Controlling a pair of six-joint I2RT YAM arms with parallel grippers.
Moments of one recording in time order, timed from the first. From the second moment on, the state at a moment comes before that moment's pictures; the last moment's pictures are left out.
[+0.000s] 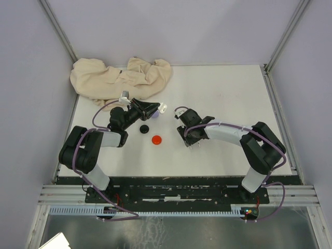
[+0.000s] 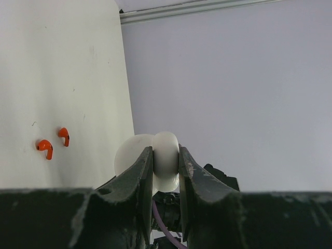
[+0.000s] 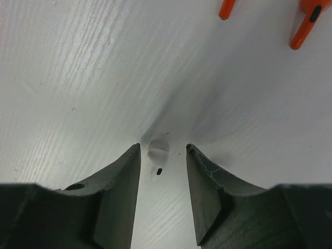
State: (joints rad) left arm -0.28 1.64 0.55 1.15 0.50 -1.43; right arm 0.74 1.71 1.01 -0.43 0.06 0.17
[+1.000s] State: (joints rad) left arm -0.28 1.64 0.55 1.16 0.50 -1.43; right arm 0.75 1.73 1.01 -0.44 0.05 0.19
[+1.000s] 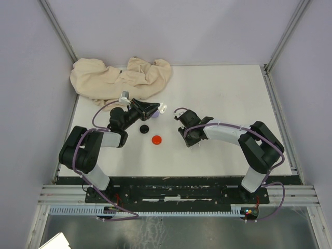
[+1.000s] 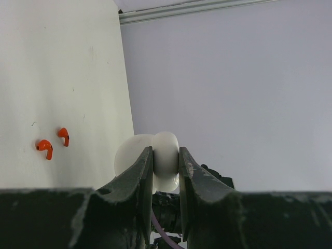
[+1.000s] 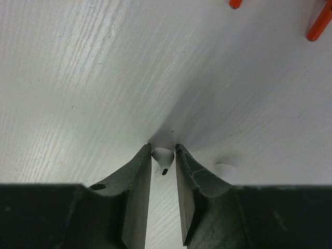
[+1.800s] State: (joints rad) left arm -0.29 1.71 0.56 1.19 0.51 -1.47; right arm 0.75 1.52 1.03 -0.39 0.16 0.15
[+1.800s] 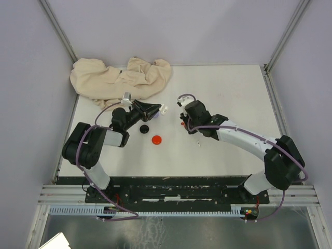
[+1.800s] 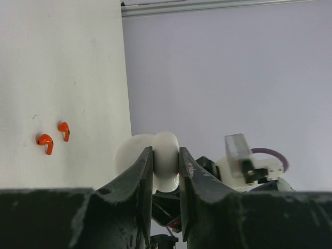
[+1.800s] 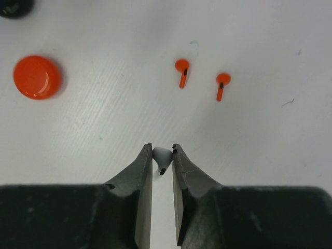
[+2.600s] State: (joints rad) left arm -0.33 1.81 0.54 1.32 0.55 -1.60; right arm 0.75 1.44 0.92 0.30 0.12 -0.06
